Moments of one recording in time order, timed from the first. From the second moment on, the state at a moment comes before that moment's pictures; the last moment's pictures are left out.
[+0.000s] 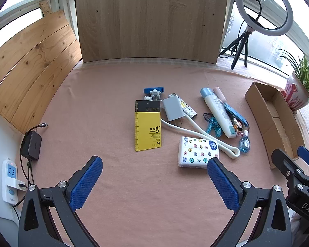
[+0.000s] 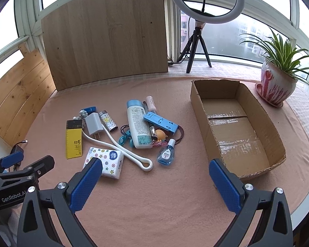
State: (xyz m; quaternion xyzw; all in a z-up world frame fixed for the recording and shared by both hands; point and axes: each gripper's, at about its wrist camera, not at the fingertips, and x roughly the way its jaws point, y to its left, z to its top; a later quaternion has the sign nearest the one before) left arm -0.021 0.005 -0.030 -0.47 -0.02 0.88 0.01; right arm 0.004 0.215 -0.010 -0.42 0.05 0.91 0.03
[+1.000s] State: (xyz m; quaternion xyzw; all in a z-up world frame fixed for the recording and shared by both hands) left arm -0.026 -0.001 -0.037 -0.48 -0.02 0.88 0.01; right arm -0.002 0.210 -0.017 -0.43 0.05 0.90 0.03
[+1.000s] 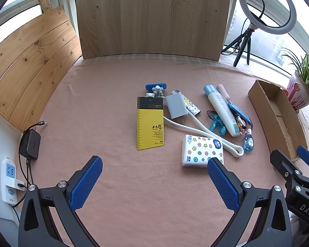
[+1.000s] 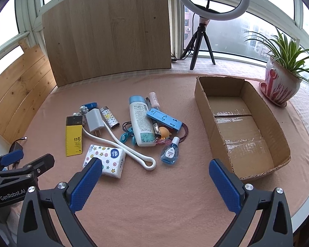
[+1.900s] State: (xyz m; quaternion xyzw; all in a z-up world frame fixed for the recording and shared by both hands) left arm -0.040 0.002 -0.052 -0.49 -0.01 0.87 0.01; right arm -0.014 0.210 -0.025 -0.45 0.04 0.89 0.01
